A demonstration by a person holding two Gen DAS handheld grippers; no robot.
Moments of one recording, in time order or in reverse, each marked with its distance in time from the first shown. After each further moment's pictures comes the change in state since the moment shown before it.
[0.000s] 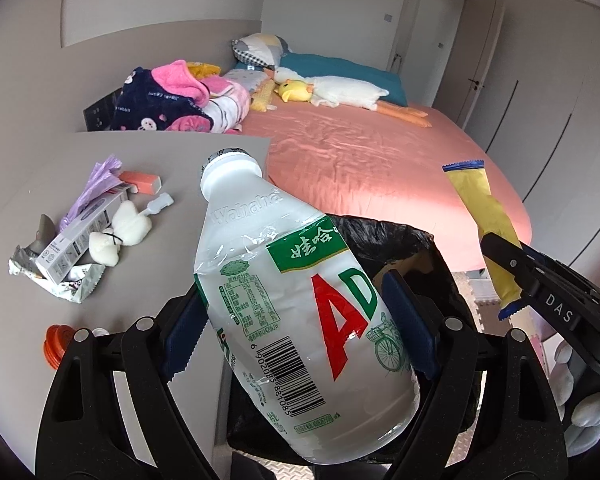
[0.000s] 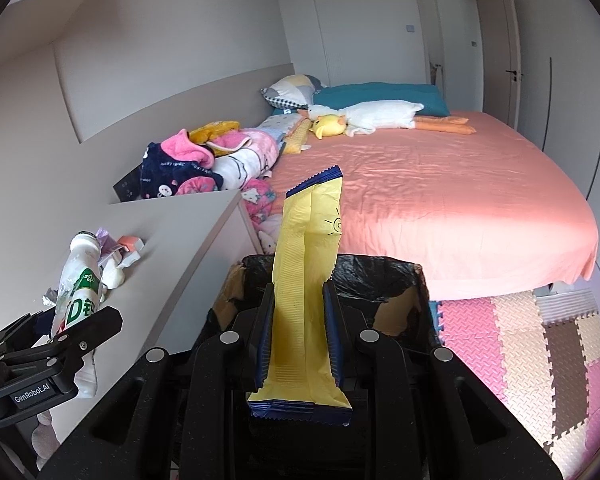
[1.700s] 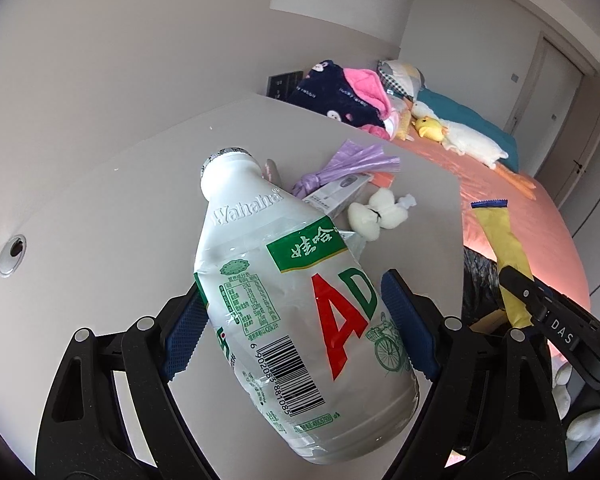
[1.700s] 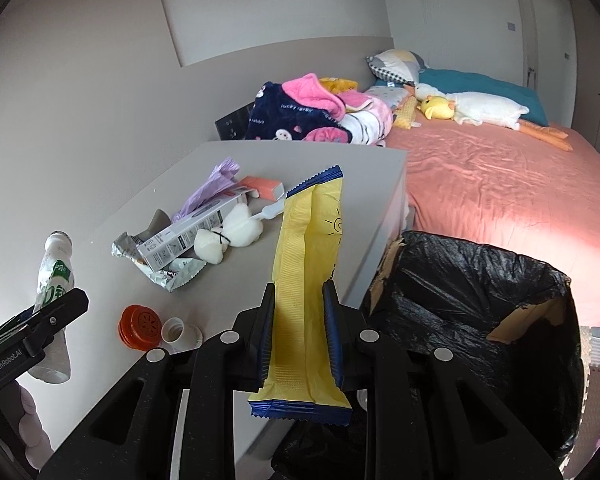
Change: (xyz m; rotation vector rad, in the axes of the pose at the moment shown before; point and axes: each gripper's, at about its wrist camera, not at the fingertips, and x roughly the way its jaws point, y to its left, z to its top) left arm -0.091 0.174 -0.064 -0.334 -0.076 0.314; right arm 0.052 0.172 -0.025 -0.191 0.109 0.251
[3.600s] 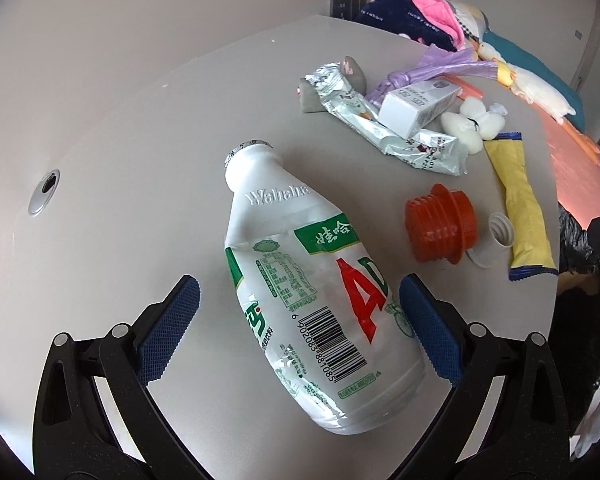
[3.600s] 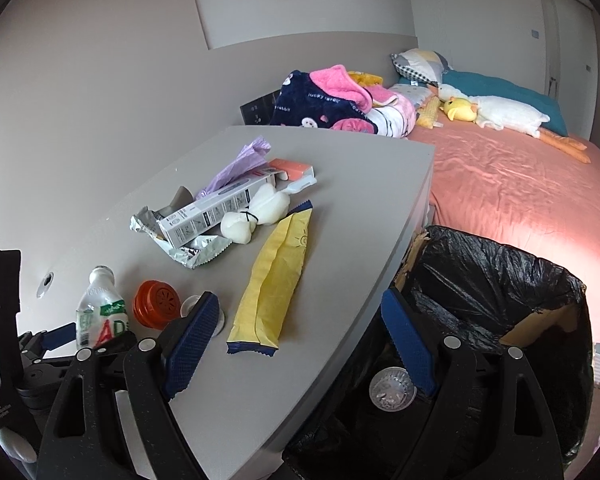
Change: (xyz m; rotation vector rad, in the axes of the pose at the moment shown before) left arm 0.061 0.026 -0.031 -0.037 0.244 0.250; right arm 0.020 0.023 -0.014 -0.070 0.046 0.057
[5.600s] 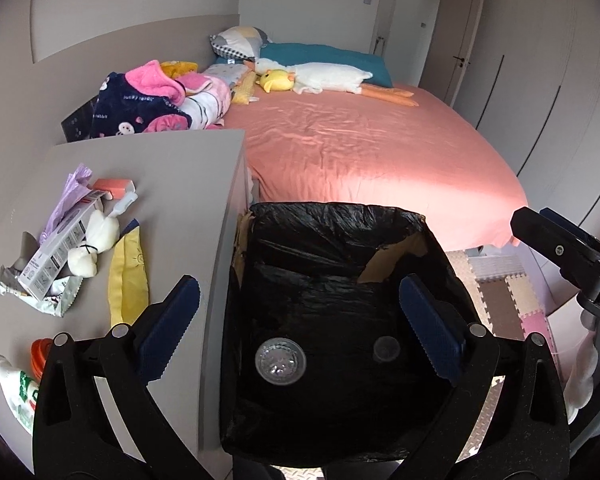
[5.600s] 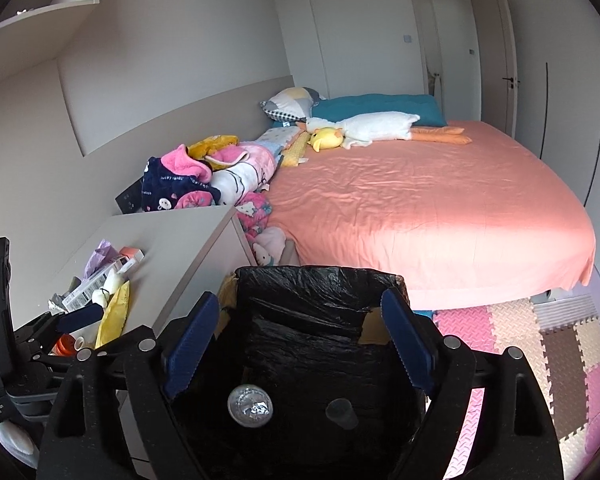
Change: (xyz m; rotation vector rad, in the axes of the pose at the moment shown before) left arm -0.079 -0.237 0.000 0.496 -0.180 -0.513; right arm -0.150 -0.179 -0.021 0.251 -0.193 -0.290
